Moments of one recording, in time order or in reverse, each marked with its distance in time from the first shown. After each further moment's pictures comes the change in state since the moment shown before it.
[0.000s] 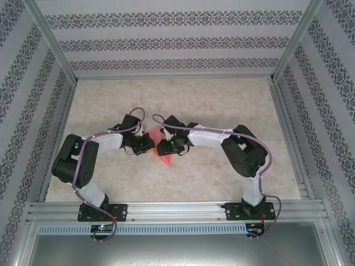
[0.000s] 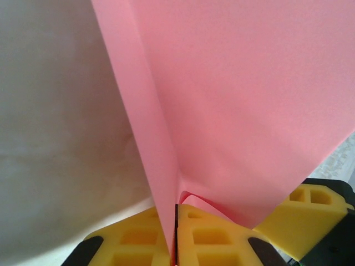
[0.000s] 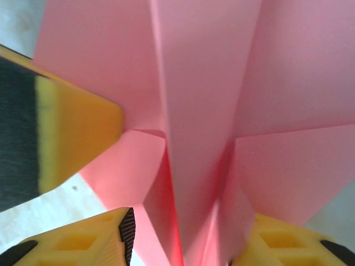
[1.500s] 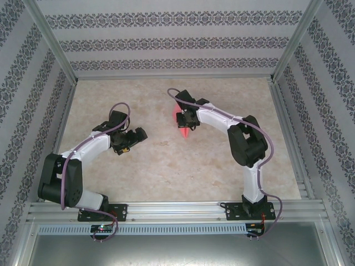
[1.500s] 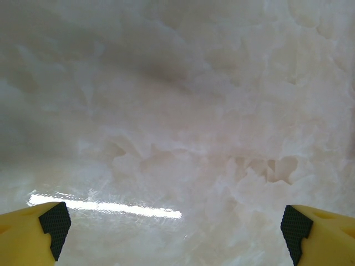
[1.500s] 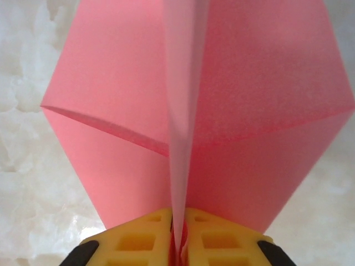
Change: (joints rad) left arm 0.084 -0.232 0.031 -0.284 -0.332 0.010; right arm -0.219 0.101 0.315 -0.246 0.356 -0.069
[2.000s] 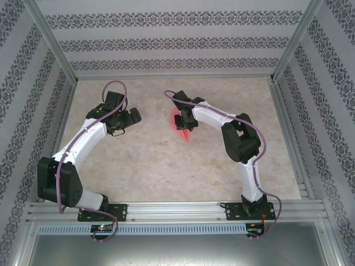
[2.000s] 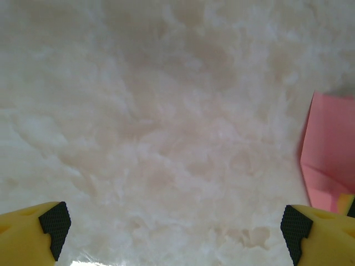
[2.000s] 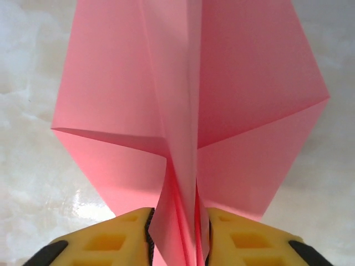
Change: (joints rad) left arm 0.003 0.000 0.320 -0.169 -0.285 0.098; right arm 0.000 0.078 0.092 -0.105 -0.023 -0.008
